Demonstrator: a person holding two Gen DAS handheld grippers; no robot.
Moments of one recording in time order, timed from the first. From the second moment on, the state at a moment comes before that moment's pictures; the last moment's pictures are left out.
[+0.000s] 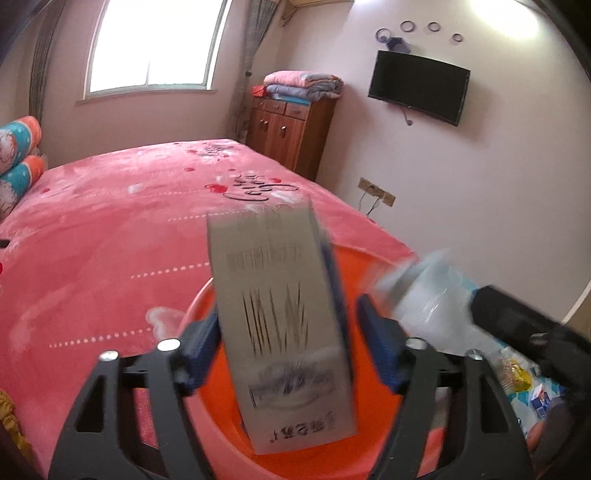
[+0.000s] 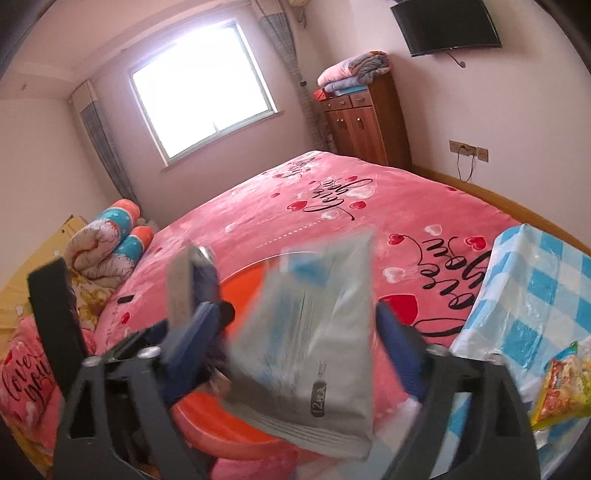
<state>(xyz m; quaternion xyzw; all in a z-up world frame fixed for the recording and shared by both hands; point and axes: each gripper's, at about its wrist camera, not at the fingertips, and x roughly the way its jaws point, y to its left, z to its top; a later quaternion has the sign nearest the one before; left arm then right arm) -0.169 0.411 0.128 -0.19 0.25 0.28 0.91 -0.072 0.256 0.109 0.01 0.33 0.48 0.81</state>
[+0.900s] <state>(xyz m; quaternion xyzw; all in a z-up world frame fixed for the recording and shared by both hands) -0.206 0.303 0.144 -0.04 0.14 0.18 0.97 -0.102 0.107 0.071 0.07 0.27 0.36 0.89</state>
